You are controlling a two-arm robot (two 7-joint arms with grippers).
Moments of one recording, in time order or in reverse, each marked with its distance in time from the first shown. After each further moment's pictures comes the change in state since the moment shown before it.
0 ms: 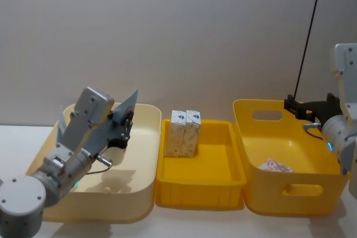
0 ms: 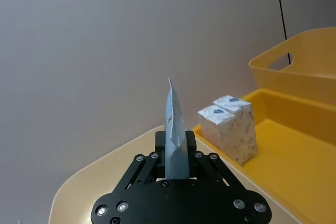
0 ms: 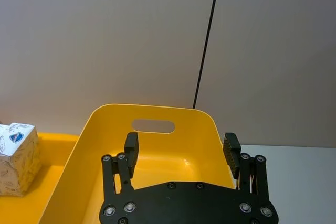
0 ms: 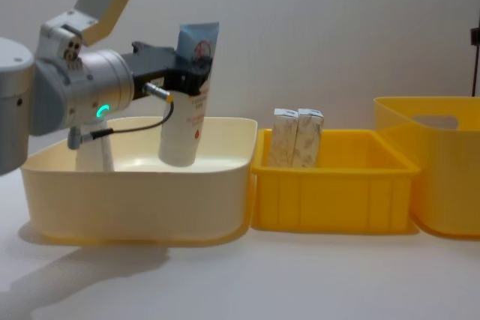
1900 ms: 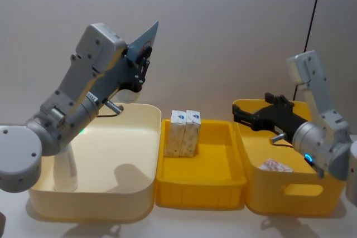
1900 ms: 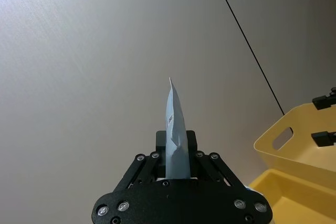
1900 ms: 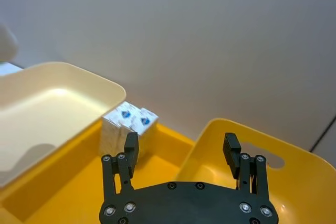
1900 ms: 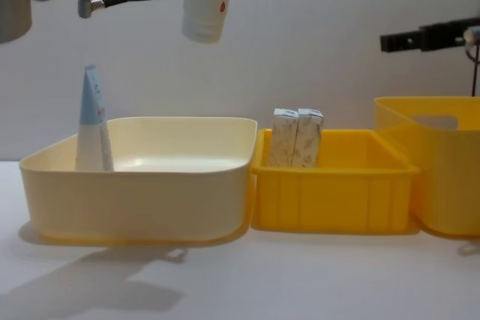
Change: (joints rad) left arm -0.073 0.000 -0.032 -0.188 0.081 -0.020 -0.056; right arm 0.007 0.096 -0.116 0.025 0.053 -0.153 0.399
